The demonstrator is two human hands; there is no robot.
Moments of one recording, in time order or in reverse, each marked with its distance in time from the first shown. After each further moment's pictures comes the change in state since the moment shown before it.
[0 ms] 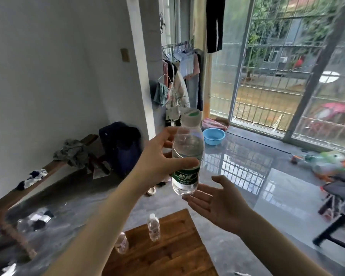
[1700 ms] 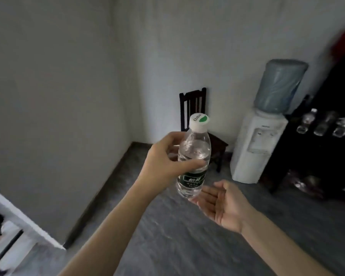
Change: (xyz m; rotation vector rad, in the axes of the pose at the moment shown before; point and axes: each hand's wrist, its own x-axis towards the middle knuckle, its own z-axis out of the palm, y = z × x) left_hand -0.530 0.319 0.503 -0.676 -1.851 0.602; right_hand -0.661 0.419 -0.187 1.140 1.207 -1.351
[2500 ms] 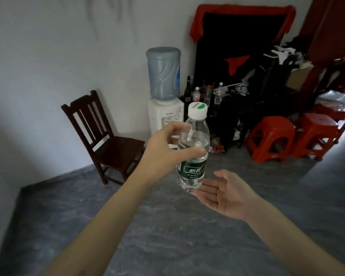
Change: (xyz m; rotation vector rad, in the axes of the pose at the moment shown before) left_hand 0.159 -0.014 0.203 -0.143 -0.613 0.098; right_hand -0.031 -0.106 -0.145 0.293 0.325 -0.284
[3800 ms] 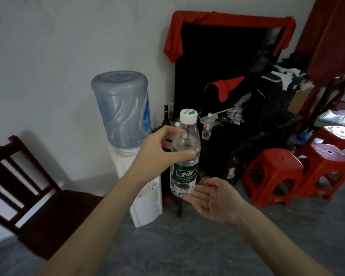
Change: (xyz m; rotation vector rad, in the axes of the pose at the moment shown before) left_hand 0.541 -0.136 0.080 0.083 -0.073 0.024; right_hand 0.333 -0.424 -0.066 -0.028 0.103 -0.027
